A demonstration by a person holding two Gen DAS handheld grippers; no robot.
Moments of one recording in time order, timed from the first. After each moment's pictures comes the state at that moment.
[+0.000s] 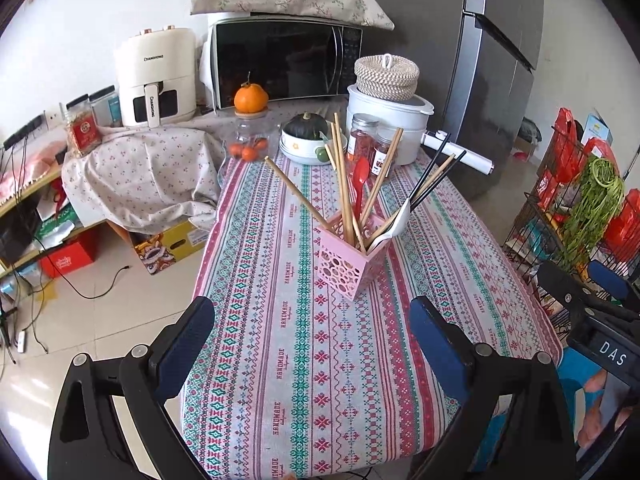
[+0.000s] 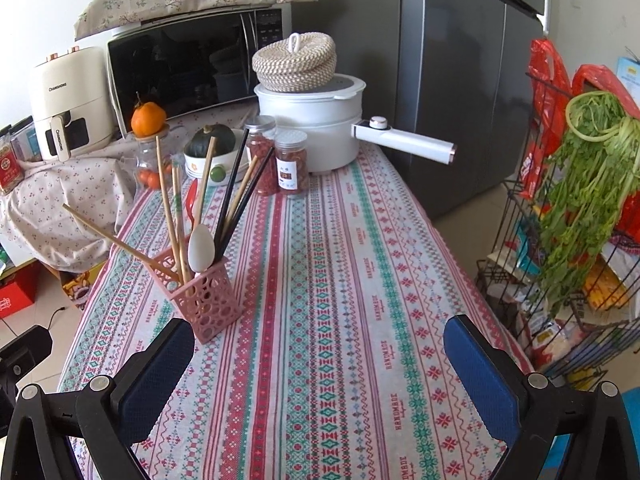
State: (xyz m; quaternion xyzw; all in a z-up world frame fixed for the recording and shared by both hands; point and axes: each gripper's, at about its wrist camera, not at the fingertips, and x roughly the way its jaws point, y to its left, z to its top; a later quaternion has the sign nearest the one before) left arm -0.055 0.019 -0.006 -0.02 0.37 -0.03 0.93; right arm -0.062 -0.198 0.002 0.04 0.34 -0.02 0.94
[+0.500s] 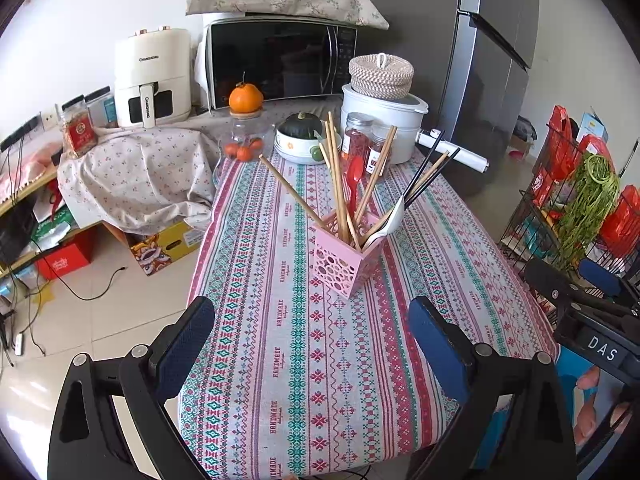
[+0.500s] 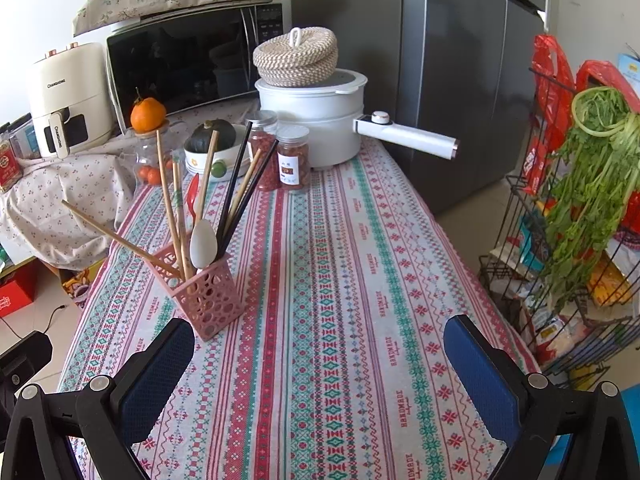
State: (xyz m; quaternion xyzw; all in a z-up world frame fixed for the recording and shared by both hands) left arm -0.056 0.017 -0.007 -0.02 0.37 -0.04 0.93; right arm -0.059 -0.192 -0.001 0.04 0.34 -0.02 0.94
